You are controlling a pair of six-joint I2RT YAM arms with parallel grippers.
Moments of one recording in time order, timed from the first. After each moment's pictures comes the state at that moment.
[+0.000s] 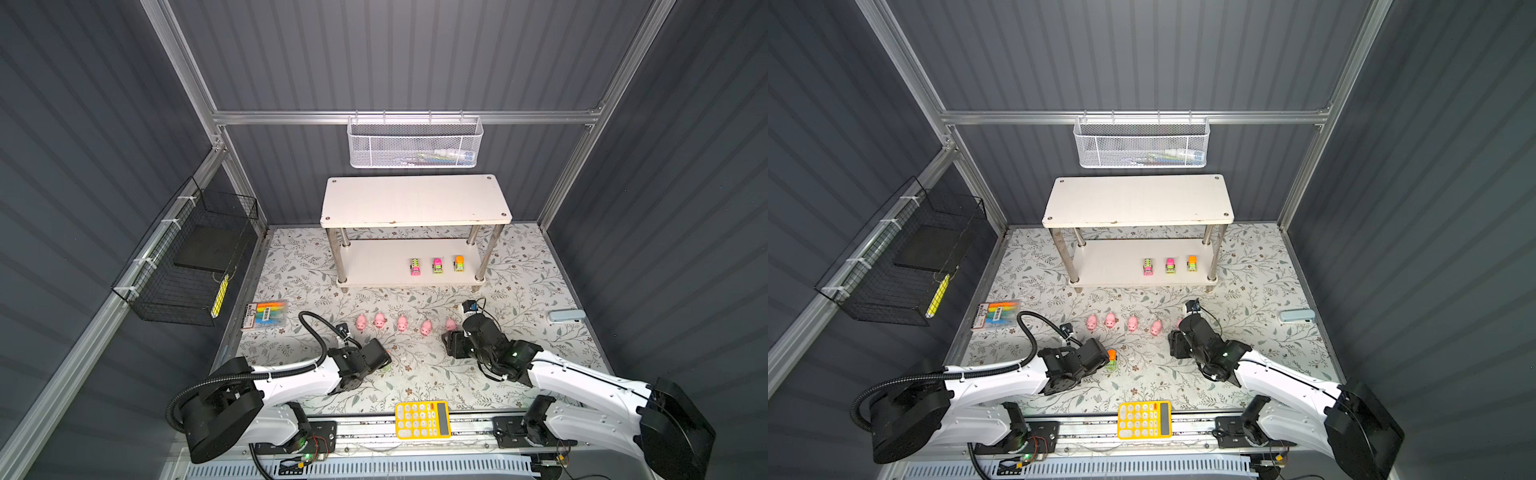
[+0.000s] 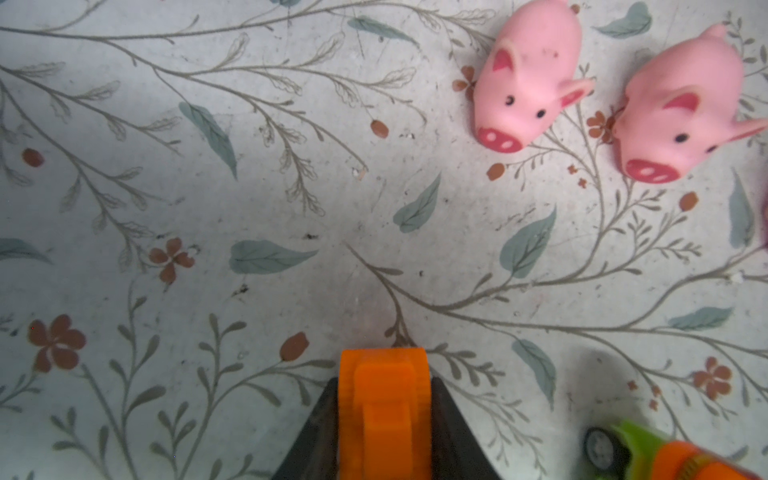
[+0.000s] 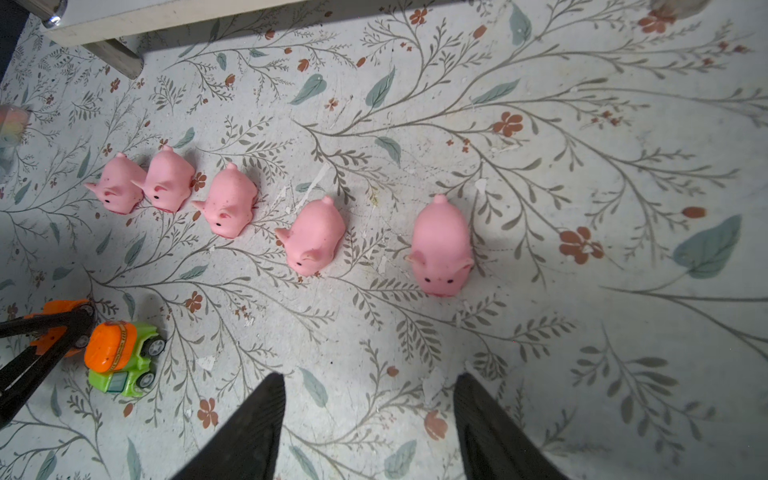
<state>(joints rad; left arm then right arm) -1.01 1.30 0.51 -0.51 -0.50 -1.19 0.78 1.08 0.47 -0.21 0.16 0.62</state>
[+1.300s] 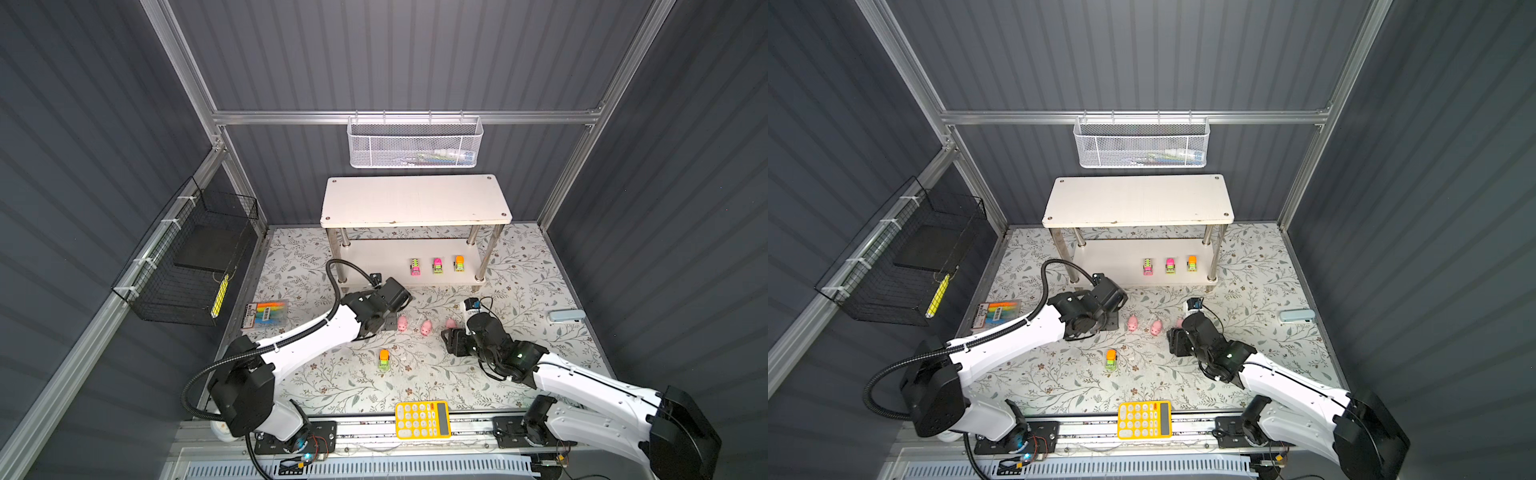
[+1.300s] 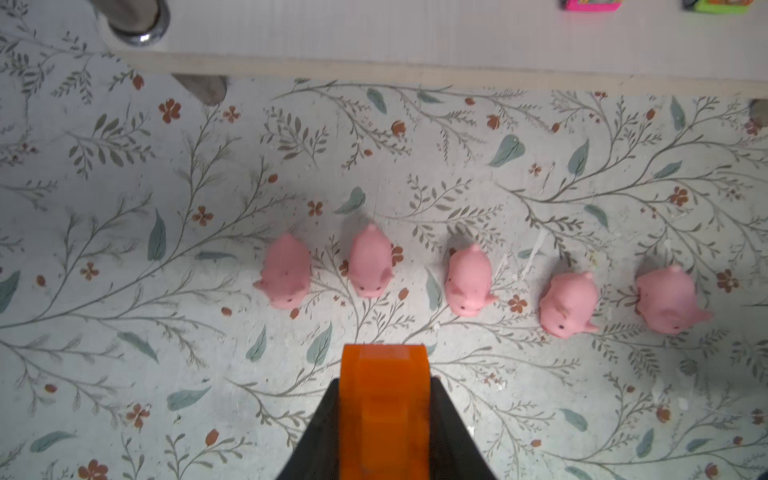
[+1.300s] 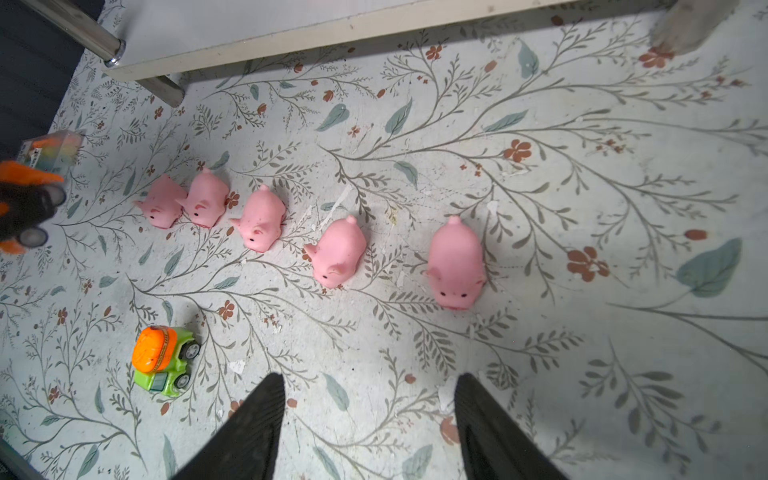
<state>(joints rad) -0.84 1.54 1.19 -0.78 -0.31 -0.72 0.77 1.01 0.47 -0.21 0.16 0.62</state>
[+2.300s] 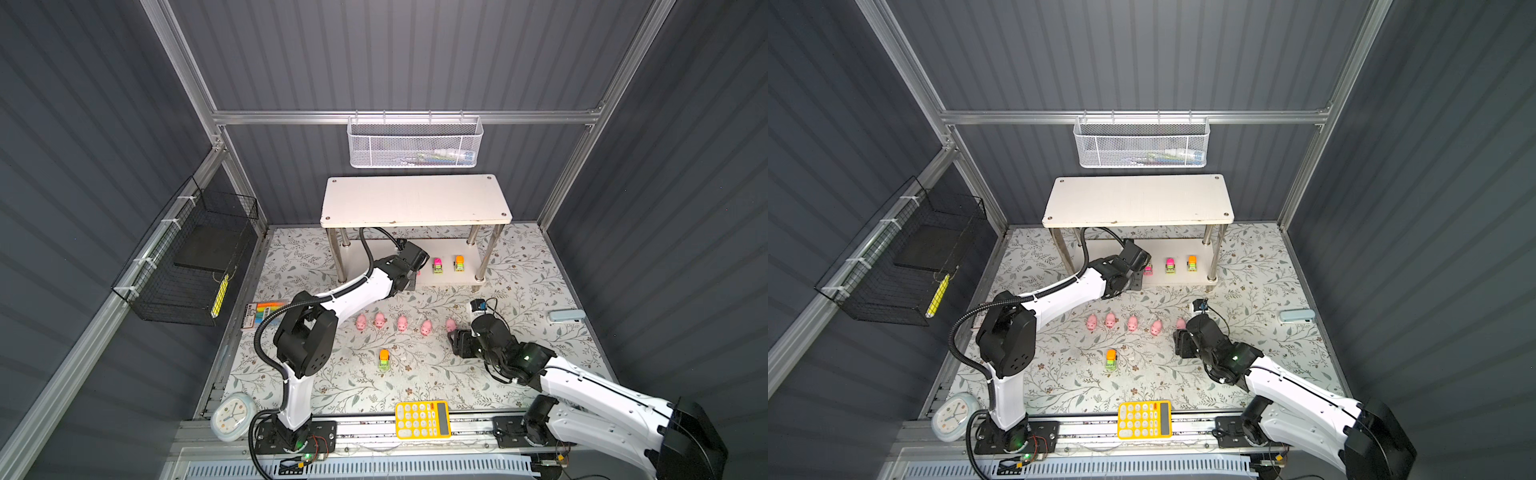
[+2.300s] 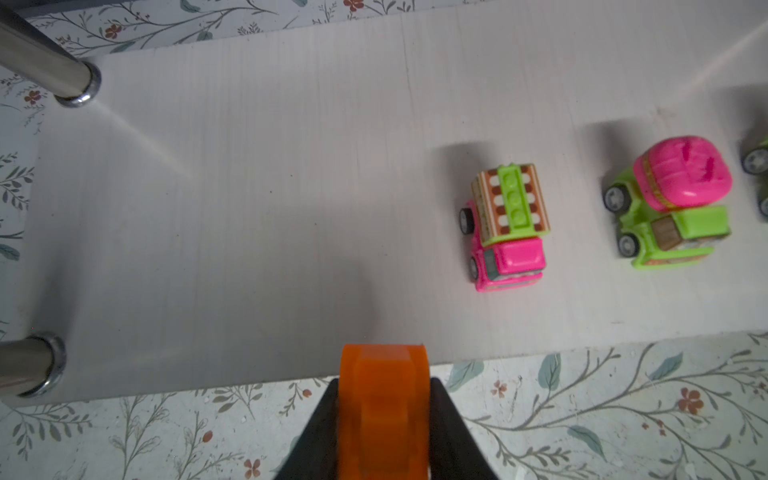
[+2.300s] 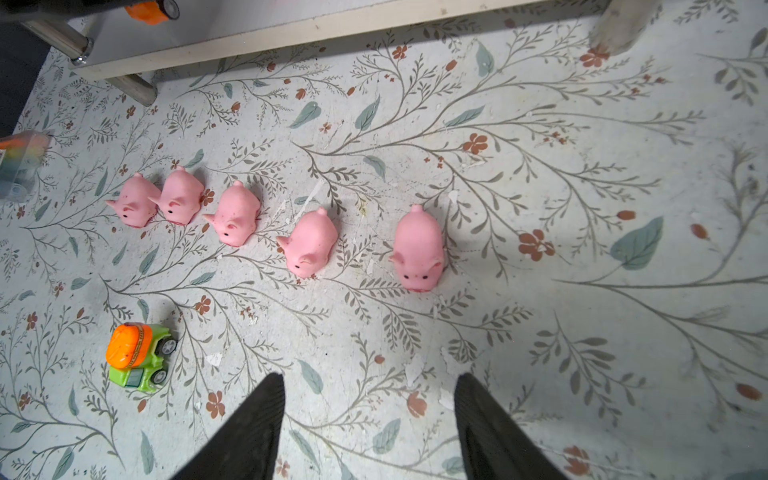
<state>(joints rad) -0.74 1.96 1.58 -0.58 -0.40 -0.46 0.76 0.96 0.47 -0.30 0.19 0.62</state>
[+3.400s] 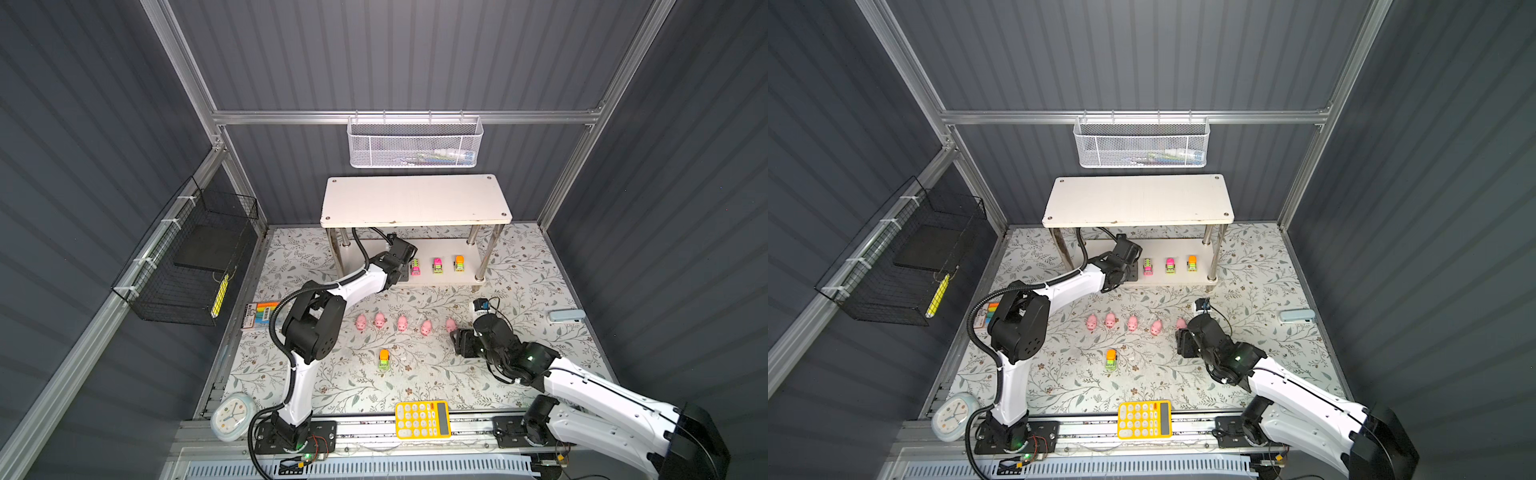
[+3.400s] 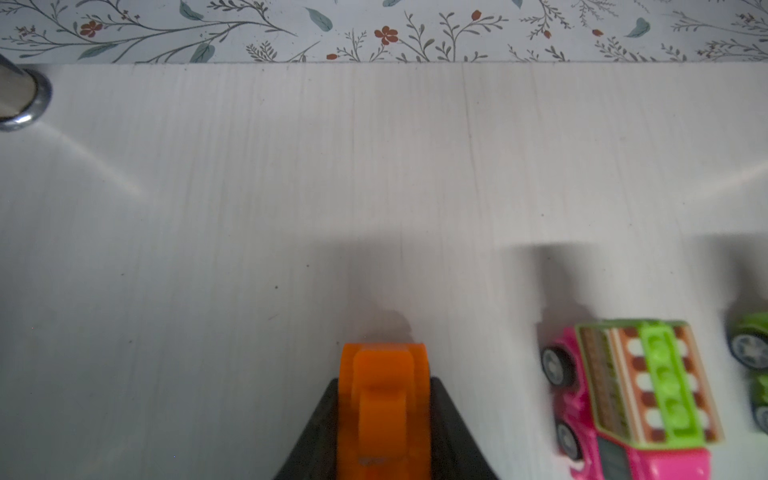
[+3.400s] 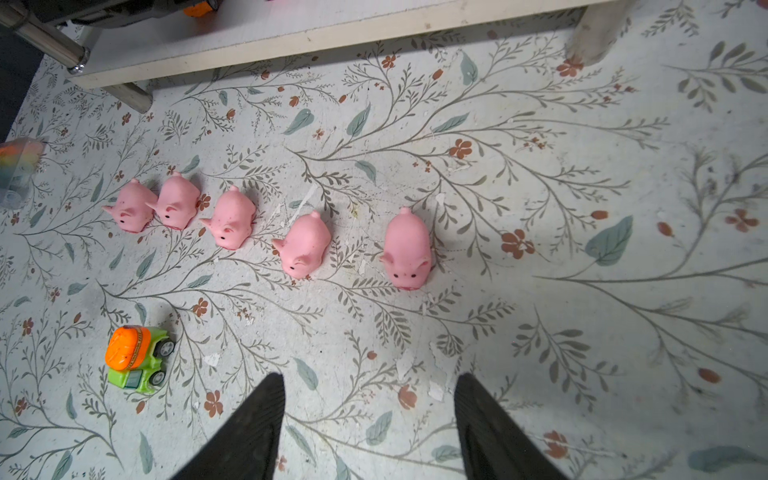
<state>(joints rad) -0.65 2.09 1.59 -0.39 -0.34 -0.45 0.76 0.93 0.49 -0.35 0.21 0.62</state>
